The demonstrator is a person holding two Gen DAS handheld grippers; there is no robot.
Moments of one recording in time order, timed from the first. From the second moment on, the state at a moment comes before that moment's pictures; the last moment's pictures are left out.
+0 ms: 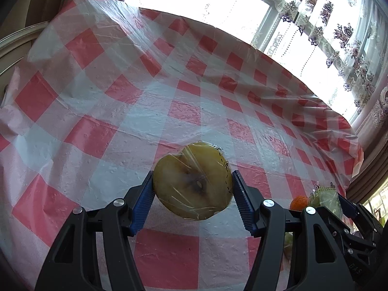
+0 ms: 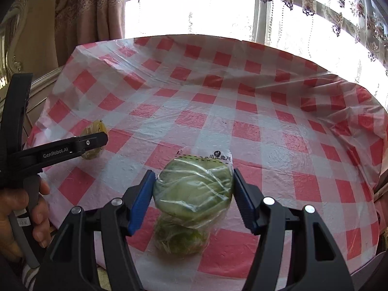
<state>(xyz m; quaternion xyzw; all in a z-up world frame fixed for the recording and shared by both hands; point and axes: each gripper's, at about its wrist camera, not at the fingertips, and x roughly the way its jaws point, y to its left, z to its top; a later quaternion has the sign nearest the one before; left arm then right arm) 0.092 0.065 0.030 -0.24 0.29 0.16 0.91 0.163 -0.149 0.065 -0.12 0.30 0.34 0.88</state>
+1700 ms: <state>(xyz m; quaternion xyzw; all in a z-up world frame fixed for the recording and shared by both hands) 0.120 -0.094 0.075 -0.08 0.32 0.06 0.94 0.159 -0.328 0.055 0.00 0.34 0.22 0.91</state>
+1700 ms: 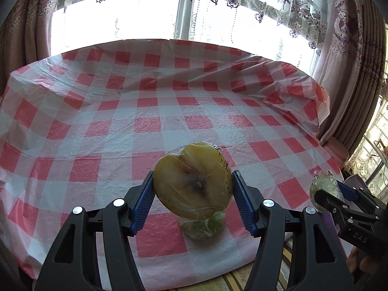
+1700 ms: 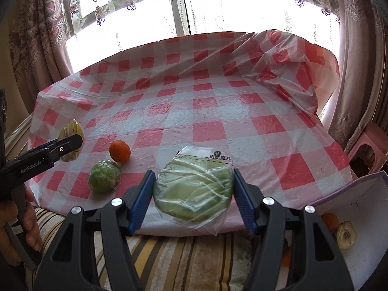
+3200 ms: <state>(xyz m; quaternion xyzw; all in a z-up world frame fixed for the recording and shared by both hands) 0.155 -0.420 -0.024 0.19 0.51 -0.29 0.79 0.191 -0.504 -0.044 -0.10 0.57 0.04 0.82</state>
